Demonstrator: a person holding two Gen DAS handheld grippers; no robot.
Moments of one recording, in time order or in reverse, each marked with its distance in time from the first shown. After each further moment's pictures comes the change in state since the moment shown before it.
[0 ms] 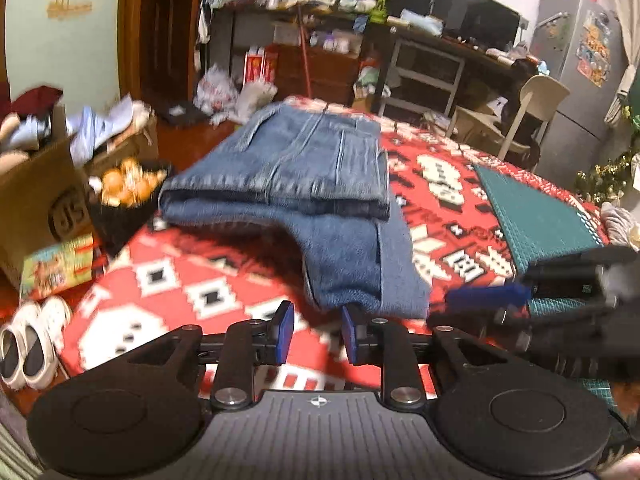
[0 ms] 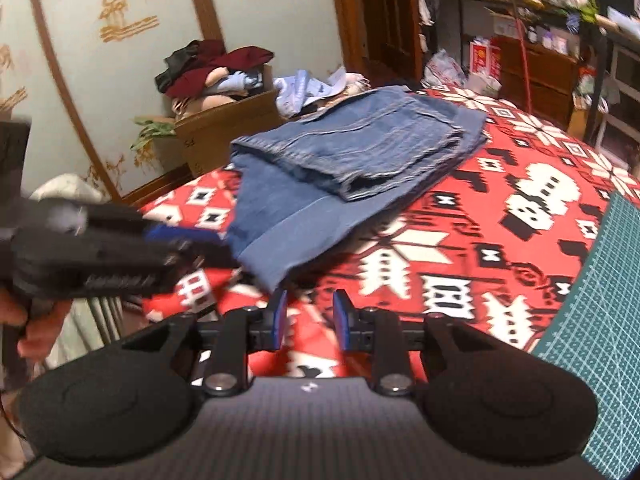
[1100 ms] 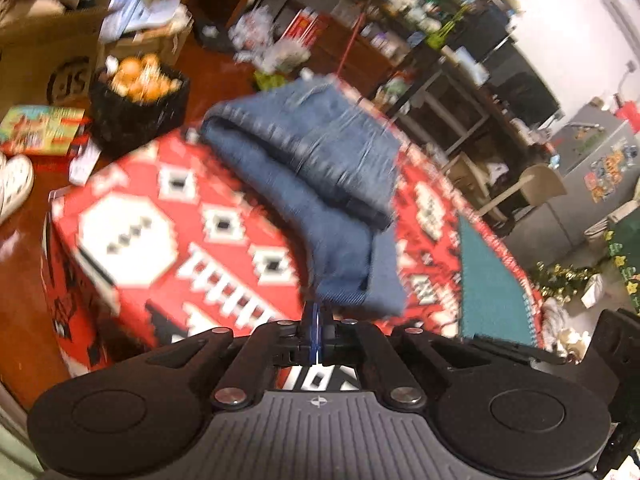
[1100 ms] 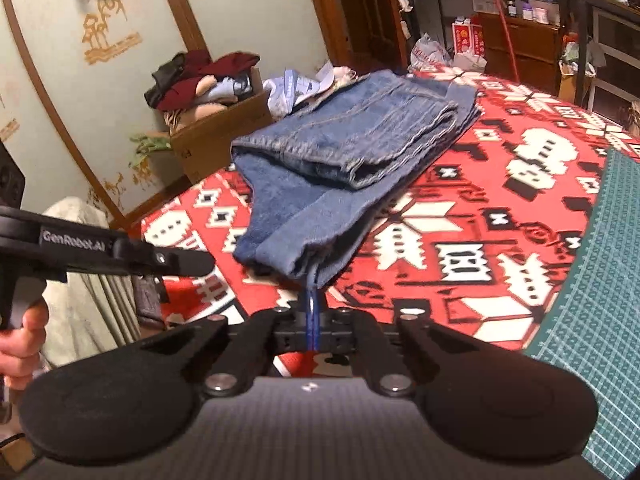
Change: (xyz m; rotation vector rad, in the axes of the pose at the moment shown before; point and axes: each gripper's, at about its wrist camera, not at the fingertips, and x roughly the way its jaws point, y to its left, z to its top) left arm -0.030 0.040 -0.005 -0.356 0.048 -0.148; right arm -0.005 -0.001 0.001 0.133 -0.022 0.011
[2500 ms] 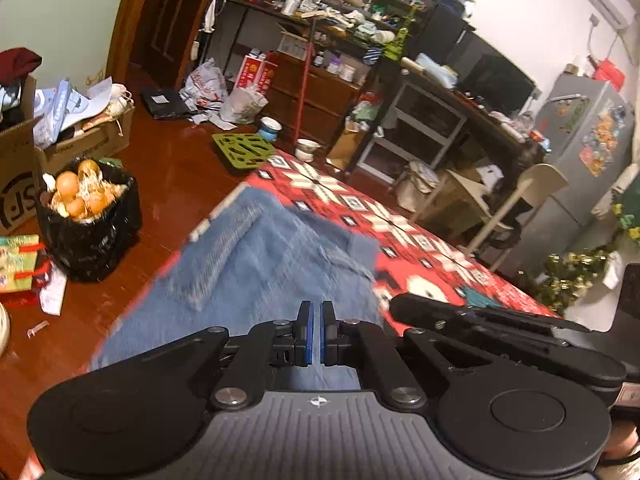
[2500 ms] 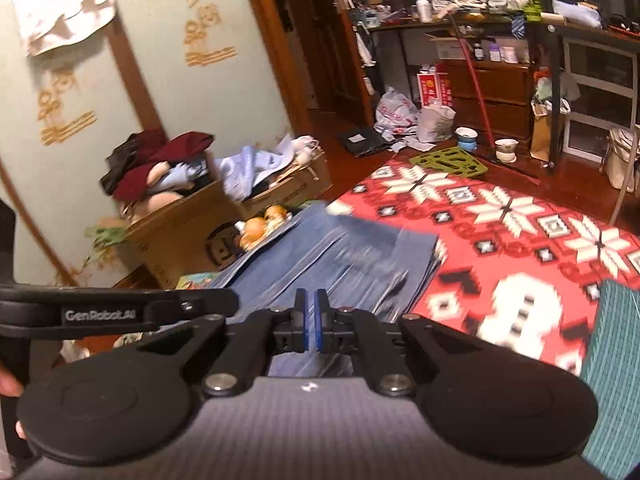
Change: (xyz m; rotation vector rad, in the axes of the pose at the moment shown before) left arm 0.113 -0.047 0.137 0.222 -0.044 0.039; right arm 0.060 -0.076 0.141 0.078 -0.158 -0.066
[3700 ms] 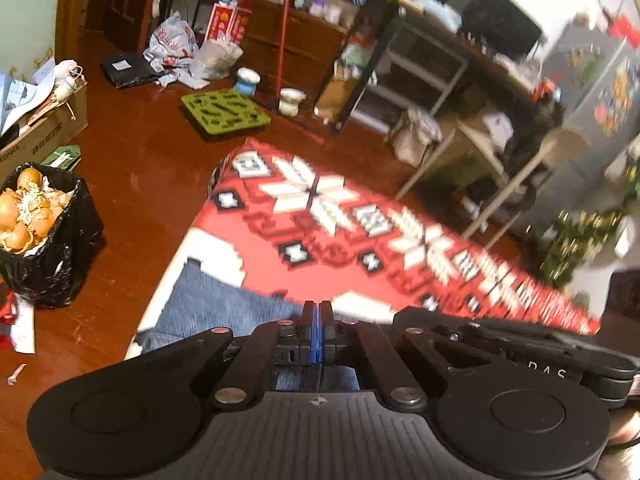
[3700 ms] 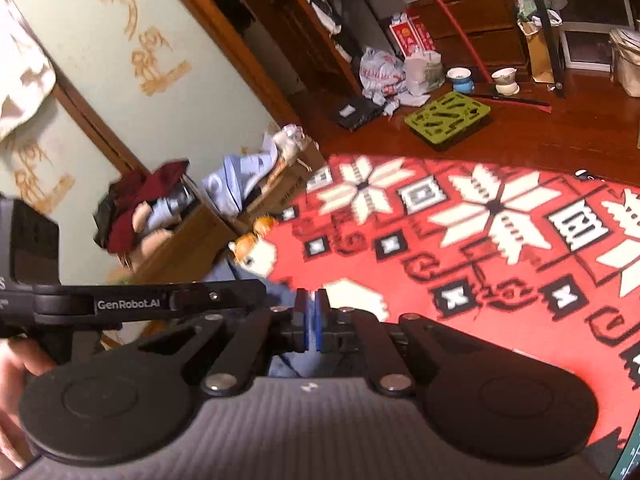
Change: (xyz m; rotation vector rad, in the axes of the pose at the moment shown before) left arm 0.139 0.000 0.075 0.072 0.197 -0.023; right arm 0.126 -0.126 0.038 0.253 0.071 0.108
